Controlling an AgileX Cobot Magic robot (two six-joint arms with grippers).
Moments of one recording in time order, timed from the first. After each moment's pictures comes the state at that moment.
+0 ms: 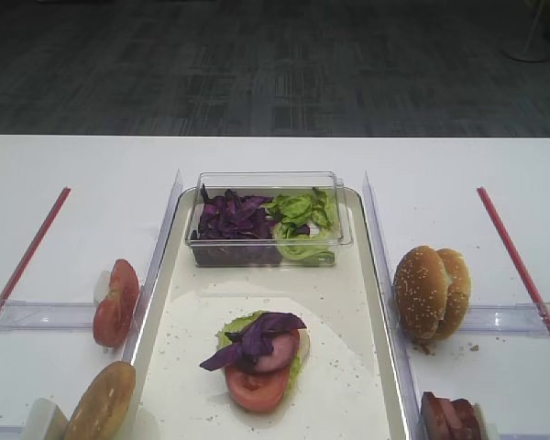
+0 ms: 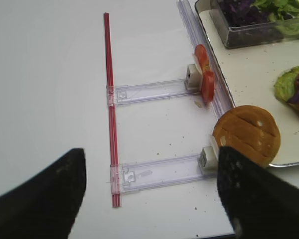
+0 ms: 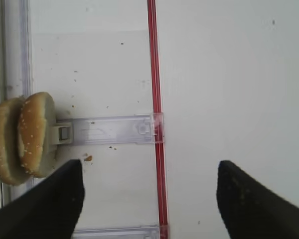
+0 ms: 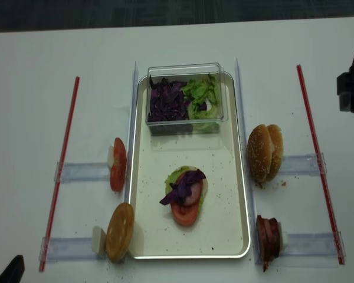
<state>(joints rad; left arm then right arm) -0.06 -0.02 -0.49 -0.01 1.18 -0.01 -0.03 1.22 -0.96 0.07 0.98 0.01</state>
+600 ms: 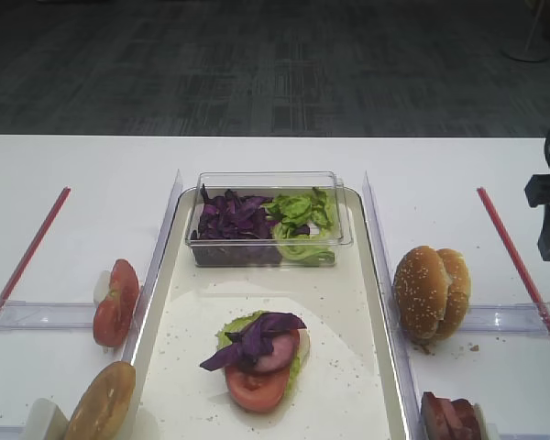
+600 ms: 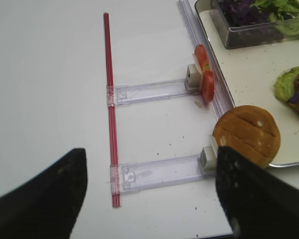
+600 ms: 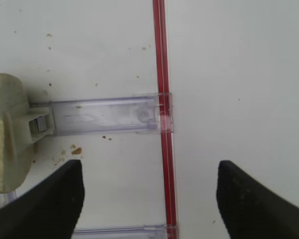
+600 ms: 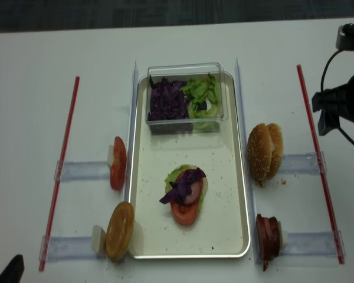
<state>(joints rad) -0.06 -0.02 -0.49 0.00 1.18 -0.01 -0.03 1.47 -0.96 0.10 0.96 0.01</state>
